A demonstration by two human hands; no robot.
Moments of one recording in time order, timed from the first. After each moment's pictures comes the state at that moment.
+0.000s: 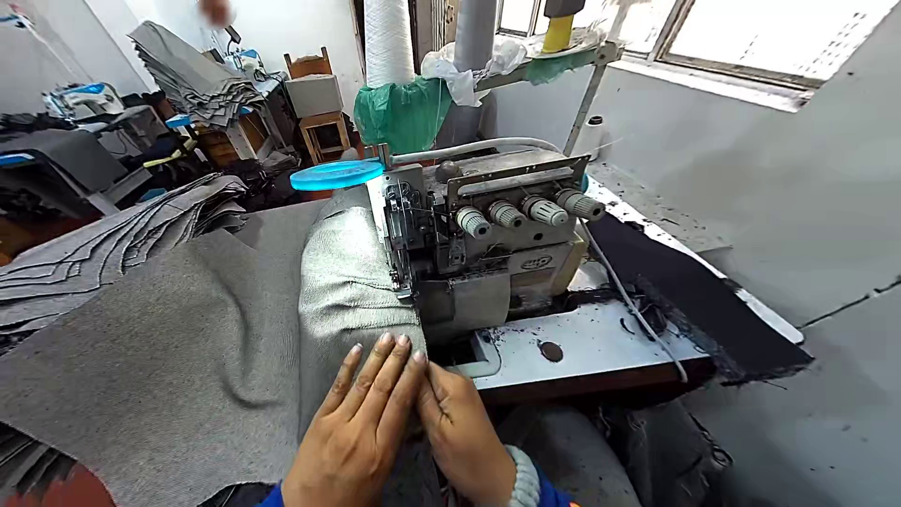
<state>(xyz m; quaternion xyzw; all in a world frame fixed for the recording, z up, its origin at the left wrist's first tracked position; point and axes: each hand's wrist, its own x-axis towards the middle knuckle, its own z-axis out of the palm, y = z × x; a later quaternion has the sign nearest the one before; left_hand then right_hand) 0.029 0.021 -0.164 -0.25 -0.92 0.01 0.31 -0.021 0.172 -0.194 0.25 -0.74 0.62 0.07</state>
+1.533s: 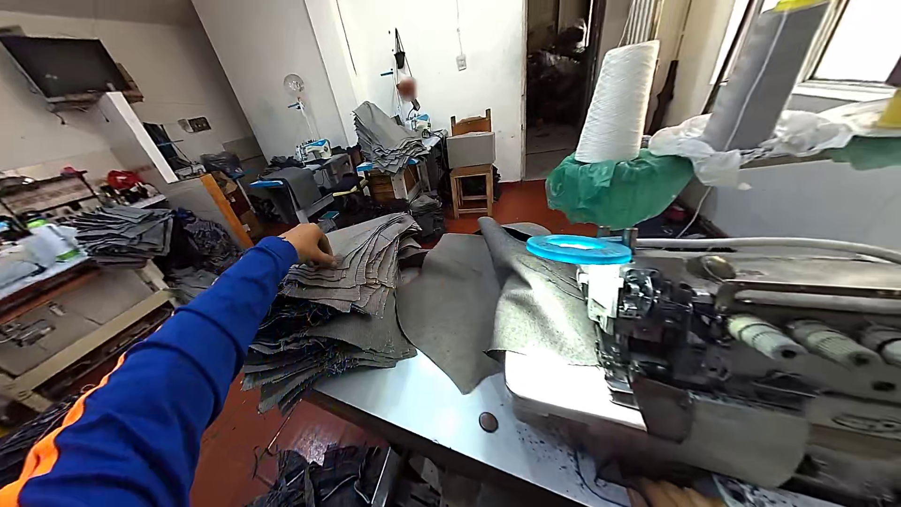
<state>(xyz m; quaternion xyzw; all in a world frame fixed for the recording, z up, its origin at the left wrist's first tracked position) -0.036 -0.331 0.032 0.22 -0.97 -0.04 -0.06 -0.063 0.215 -0.271 0.33 -0.91 0.17 0.18</state>
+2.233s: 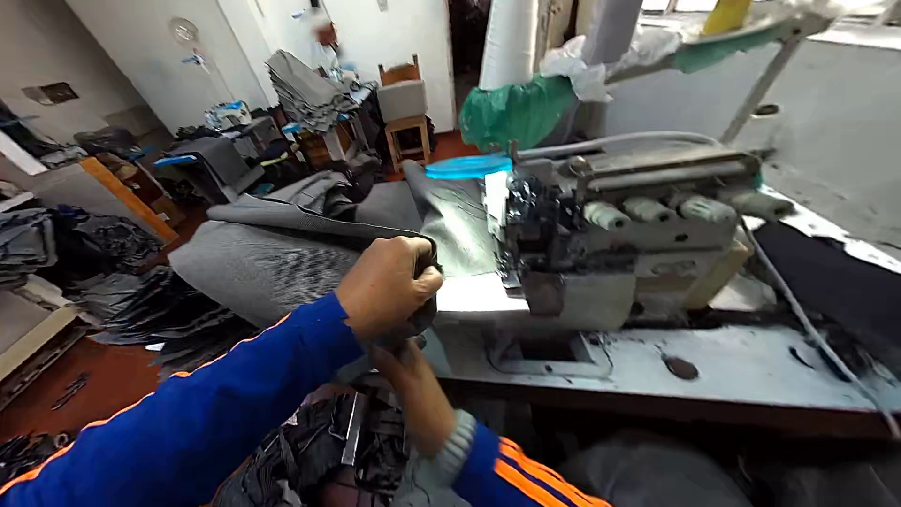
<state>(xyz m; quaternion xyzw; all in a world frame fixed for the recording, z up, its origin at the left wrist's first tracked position) -0.014 -0.034 -0.032 -0.01 -0.98 -0.21 0.02 0.013 0.052 -0.170 0.19 -0.50 0.81 -0.25</state>
